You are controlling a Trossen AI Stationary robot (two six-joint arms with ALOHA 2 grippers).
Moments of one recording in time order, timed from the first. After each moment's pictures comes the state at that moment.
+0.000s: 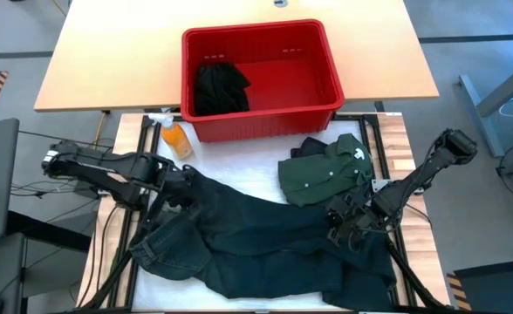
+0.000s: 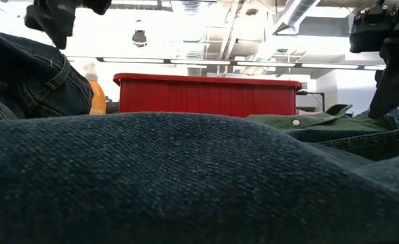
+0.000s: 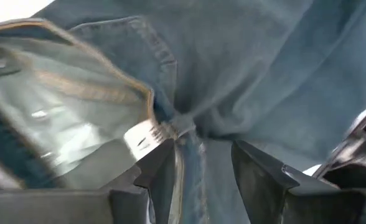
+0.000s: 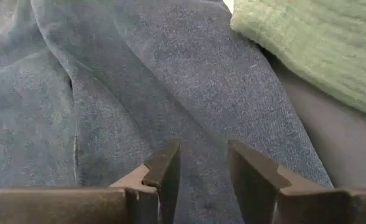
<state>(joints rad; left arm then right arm) -0.18 1.22 1.17 -1.12 0.04 -1.02 0.63 1.13 0.62 -0.53 0.42 1.14</state>
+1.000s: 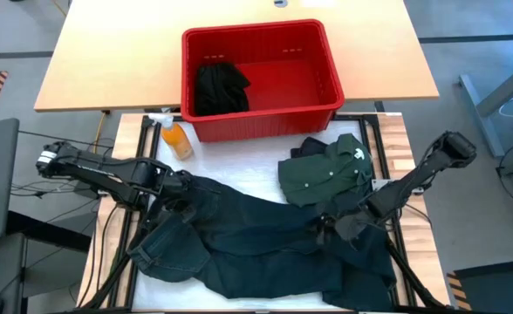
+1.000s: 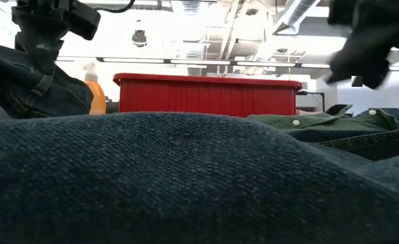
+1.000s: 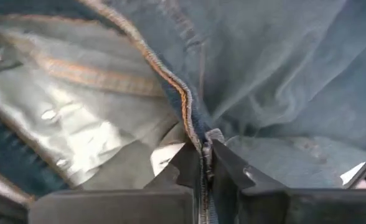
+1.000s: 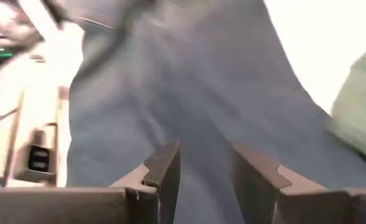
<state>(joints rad) -0.17 1.13 0.96 -1.05 0.04 -0.93 0.58 1.19 0.62 -0.11 0.45 0.88</state>
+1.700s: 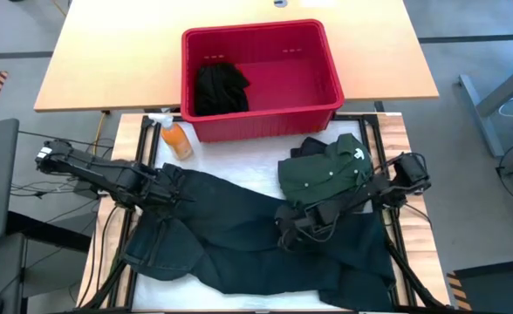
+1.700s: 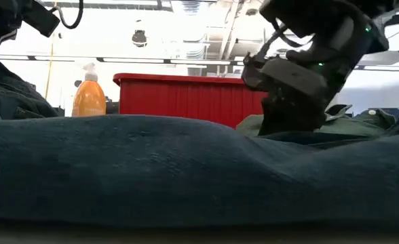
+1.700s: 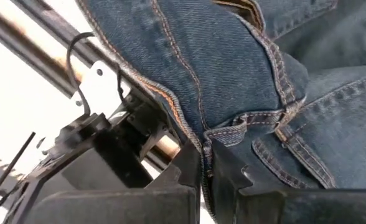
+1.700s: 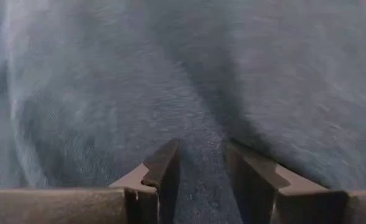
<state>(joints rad) -0.29 1.08 1.01 -1.57 -0.02 -1.06 0.35 1.83 0.90 -0.14 0.28 0.77</state>
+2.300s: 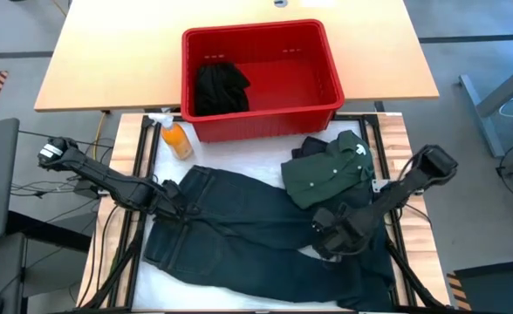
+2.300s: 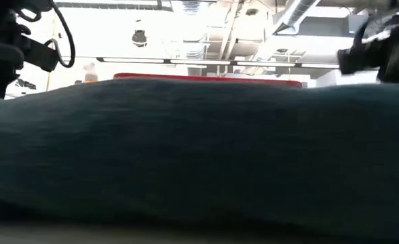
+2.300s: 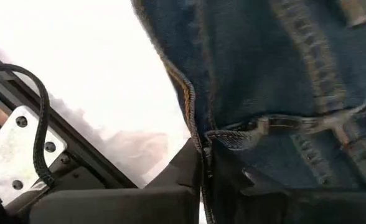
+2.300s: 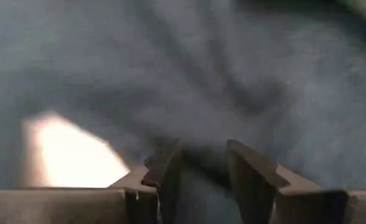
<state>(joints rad) -0.38 1.09 0.70 -1.19 -0.13 -1.20 0.61 1.53 0.88 -0.81 0.31 1.23</state>
